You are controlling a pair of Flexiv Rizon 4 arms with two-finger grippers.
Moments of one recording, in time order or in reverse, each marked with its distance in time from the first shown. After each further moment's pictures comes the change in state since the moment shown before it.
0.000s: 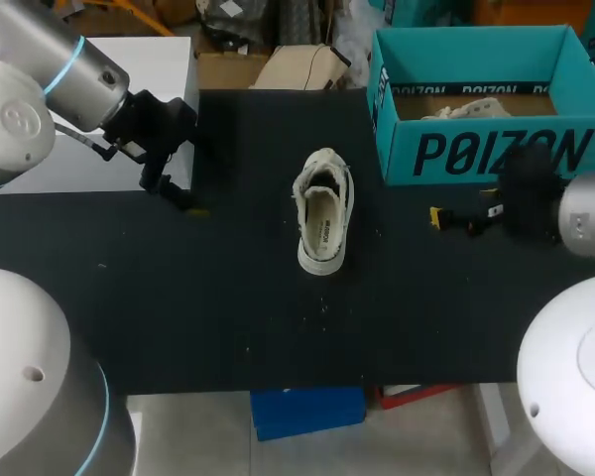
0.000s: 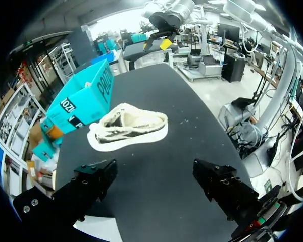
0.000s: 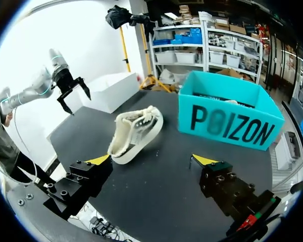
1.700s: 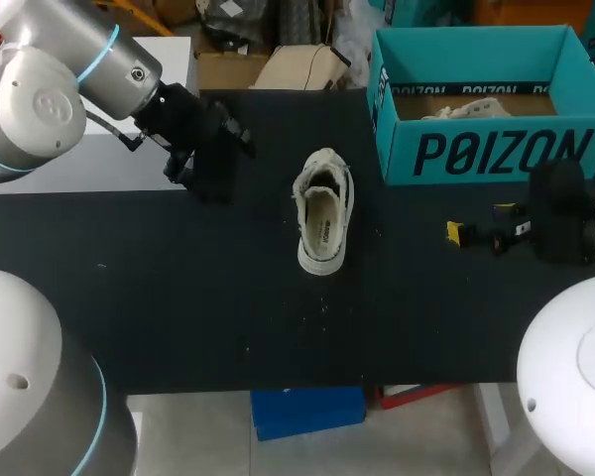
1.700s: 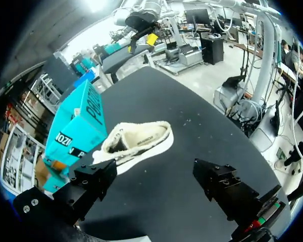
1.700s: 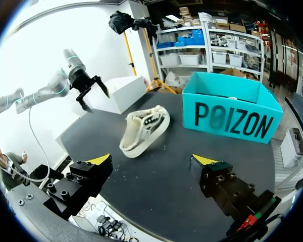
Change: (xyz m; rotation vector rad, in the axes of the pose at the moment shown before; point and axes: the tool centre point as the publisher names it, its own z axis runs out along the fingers) left arm -0.022 -0.028 0.020 0.008 0.025 0.262; right arm 0.009 -0.023 -0.045 -0.032 0.070 0.017
